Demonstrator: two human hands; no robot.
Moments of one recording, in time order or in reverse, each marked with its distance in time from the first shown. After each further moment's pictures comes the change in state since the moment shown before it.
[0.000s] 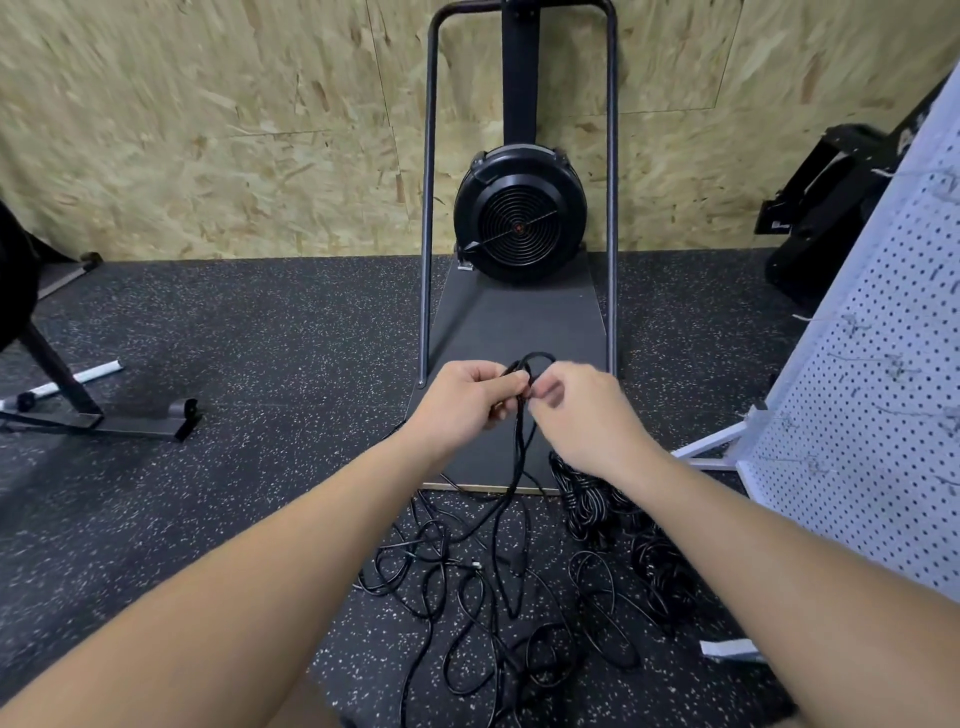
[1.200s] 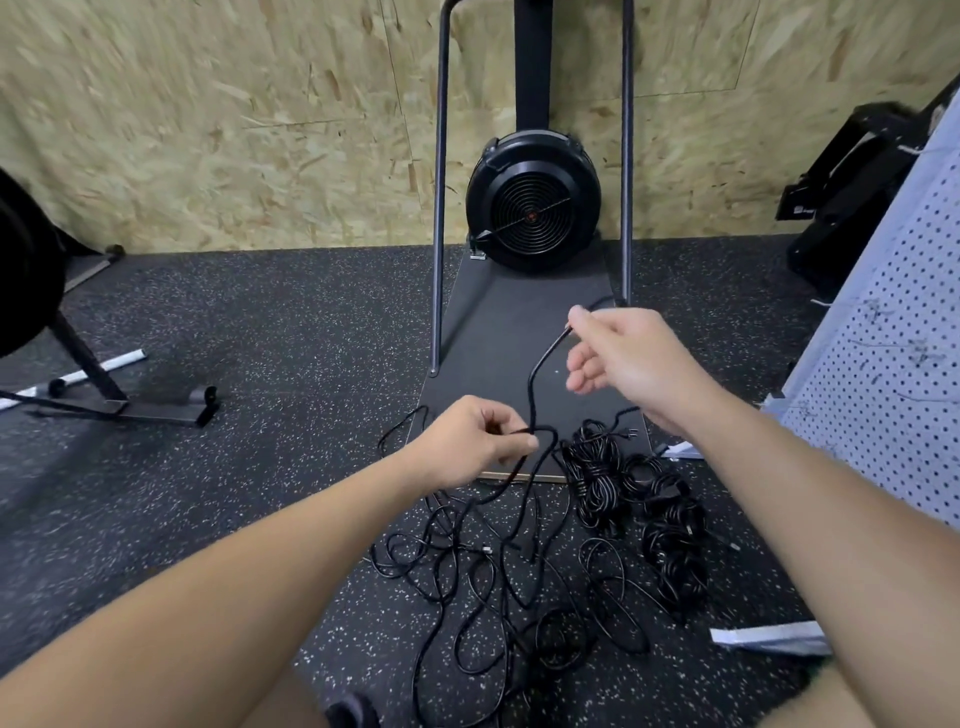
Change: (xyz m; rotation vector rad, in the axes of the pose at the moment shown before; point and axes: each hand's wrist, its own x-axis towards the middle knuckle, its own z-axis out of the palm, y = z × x) left_hand -0.034 -0.035 -0.009 0.392 -0.167 -0.015; right_hand 0.013 0.001 -0.051 0.544 -0.120 0.074
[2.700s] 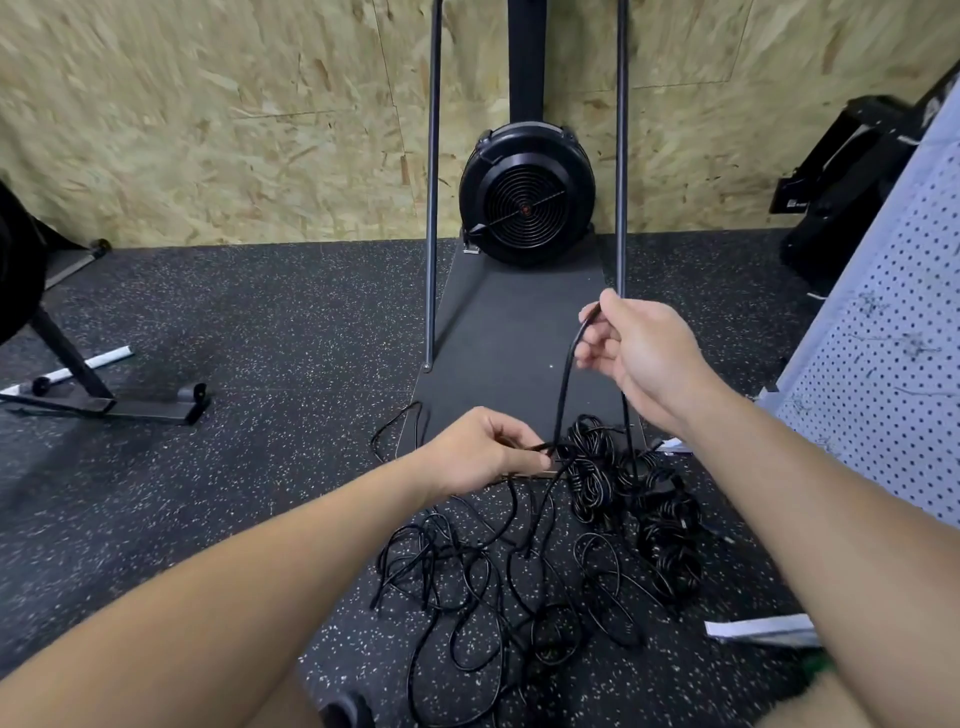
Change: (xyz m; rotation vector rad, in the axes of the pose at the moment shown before) left_hand 0.008 -0.011 0.017 -0.161 -0.106 -0.102; right_hand 0.011 0.011 0.001 0.465 0.085 0.052
